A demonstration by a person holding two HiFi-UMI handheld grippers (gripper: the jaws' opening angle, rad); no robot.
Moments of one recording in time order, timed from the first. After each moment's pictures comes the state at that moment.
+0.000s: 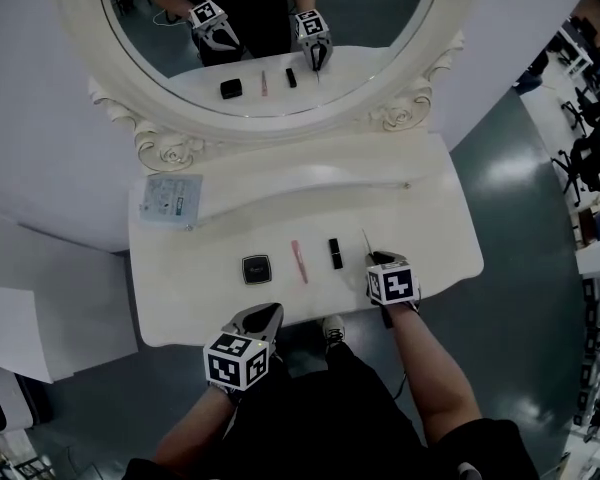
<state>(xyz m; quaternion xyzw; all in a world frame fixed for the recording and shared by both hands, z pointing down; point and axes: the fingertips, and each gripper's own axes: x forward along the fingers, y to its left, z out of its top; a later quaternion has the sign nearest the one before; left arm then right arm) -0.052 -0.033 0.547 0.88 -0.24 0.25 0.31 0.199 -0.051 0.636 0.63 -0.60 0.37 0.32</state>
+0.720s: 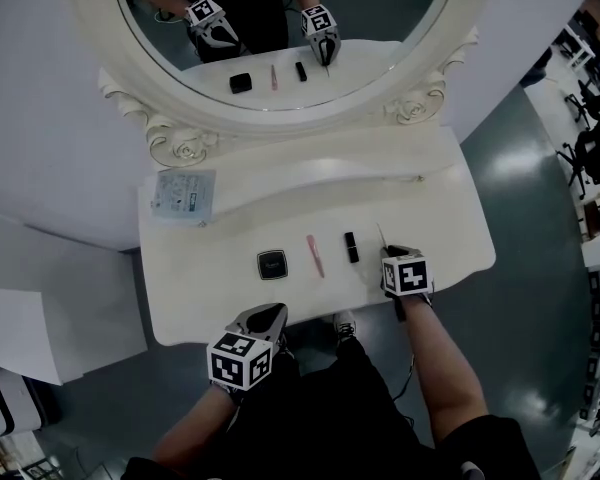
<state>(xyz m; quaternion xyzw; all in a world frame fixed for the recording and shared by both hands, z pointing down) -0.081 -0.035 0.552 0.88 -0.23 0.26 0.31 0.200 -0.052 0.641 0.64 -0.58 0.38 0.32</state>
